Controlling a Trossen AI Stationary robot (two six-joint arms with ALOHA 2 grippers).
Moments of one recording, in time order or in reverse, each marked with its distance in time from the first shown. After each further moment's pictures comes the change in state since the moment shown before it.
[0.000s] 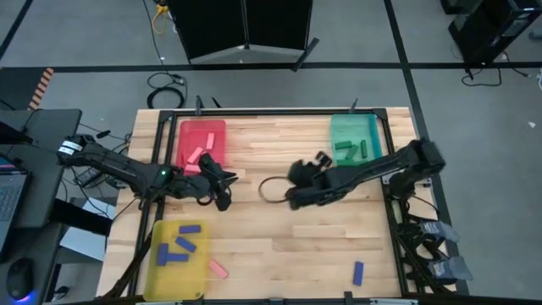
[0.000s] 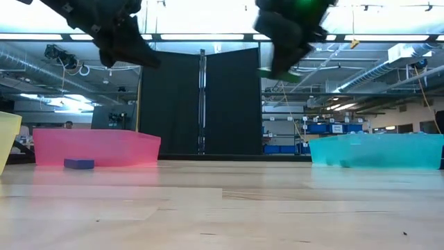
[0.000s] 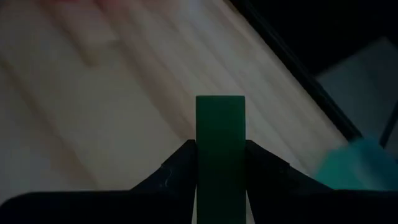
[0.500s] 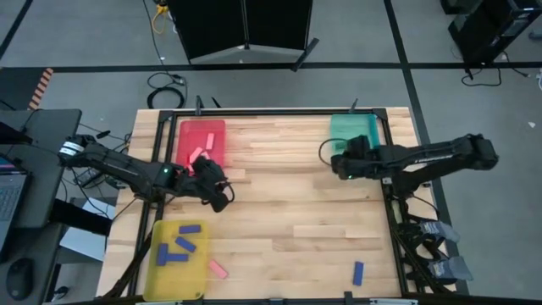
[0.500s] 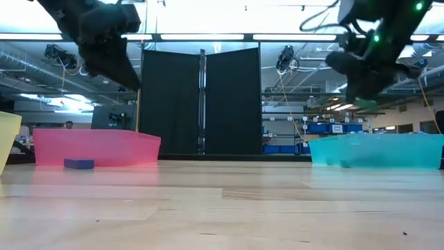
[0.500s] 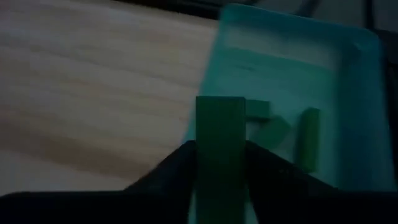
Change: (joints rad) left arm 0.024 0.038 0.068 -0.329 0.123 -0.170; right arm -0.210 -0.632 -0.643 -0.028 -0.037 0.530
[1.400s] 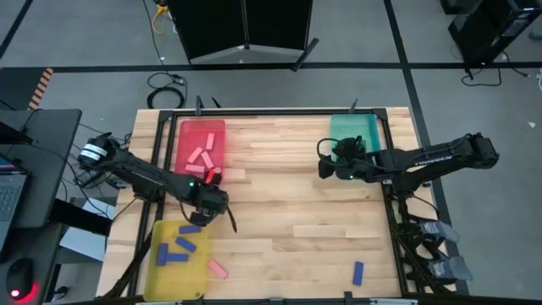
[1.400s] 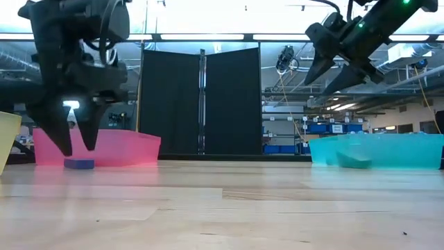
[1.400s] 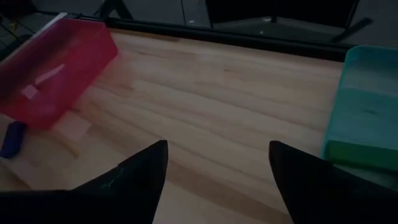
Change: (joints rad) left arm -0.020 0.301 -0.002 -0.231 0.276 0.663; right arm 0.037 -0.021 -0.060 0.513 0.014 -0.264
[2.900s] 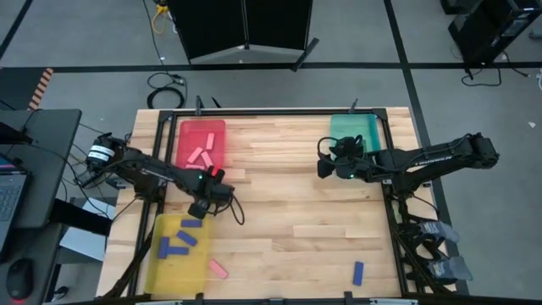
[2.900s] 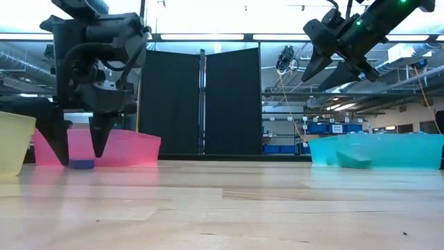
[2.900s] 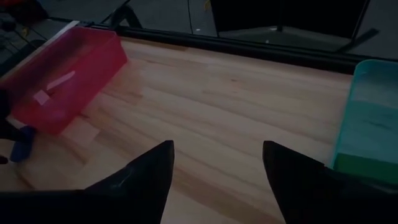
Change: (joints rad) left arm 0.122 0.083 0.018 -0.050 0.015 0.221; right arm 0.002 0.000 0.000 0.055 0.012 -0.052
